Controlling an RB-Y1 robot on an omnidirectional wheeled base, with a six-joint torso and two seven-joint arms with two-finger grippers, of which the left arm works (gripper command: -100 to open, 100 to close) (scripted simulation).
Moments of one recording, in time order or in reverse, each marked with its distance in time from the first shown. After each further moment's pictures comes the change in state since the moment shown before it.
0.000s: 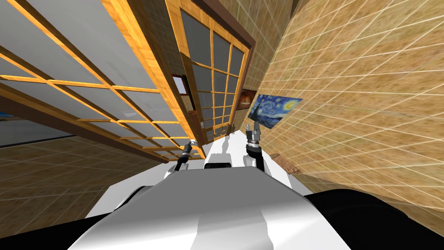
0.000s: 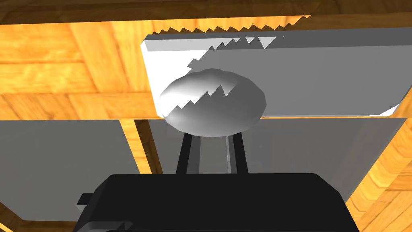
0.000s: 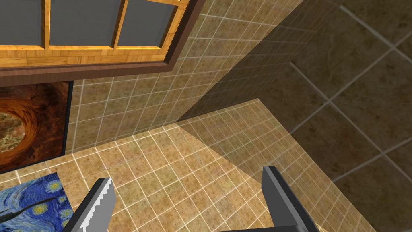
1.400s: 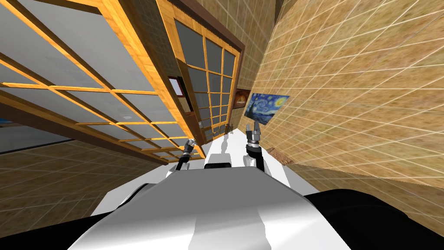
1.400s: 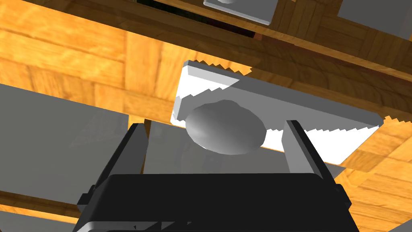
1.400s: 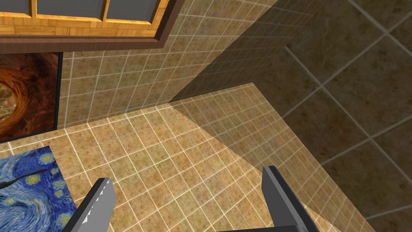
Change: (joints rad) arm -0.018 -0.007 -0.044 0.028 0.075 -0.005 0.292
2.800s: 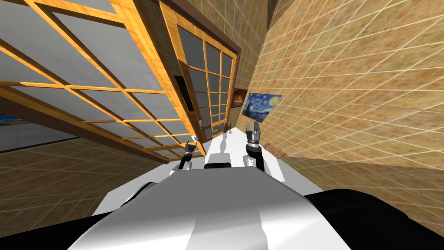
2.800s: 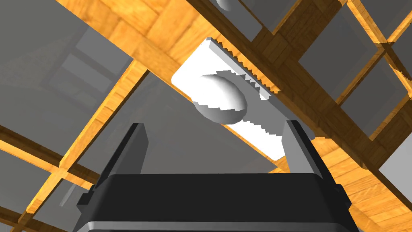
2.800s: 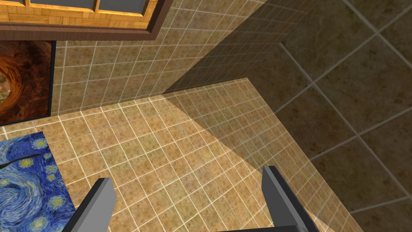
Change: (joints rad) arm -0.001 -0.019 -0.068 -0.041 0.125 0.023 0.349
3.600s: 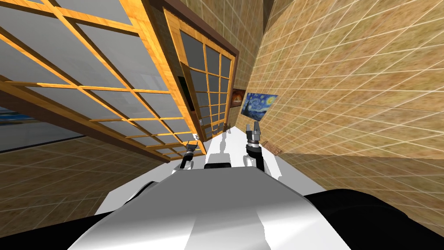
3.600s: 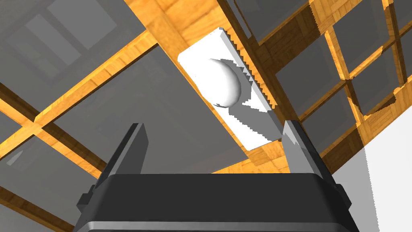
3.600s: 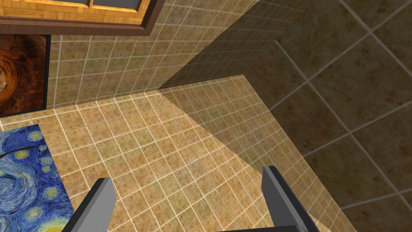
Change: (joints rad) arm -0.001 -0.011 -0.039 -0.023 0.072 0.015 0.191
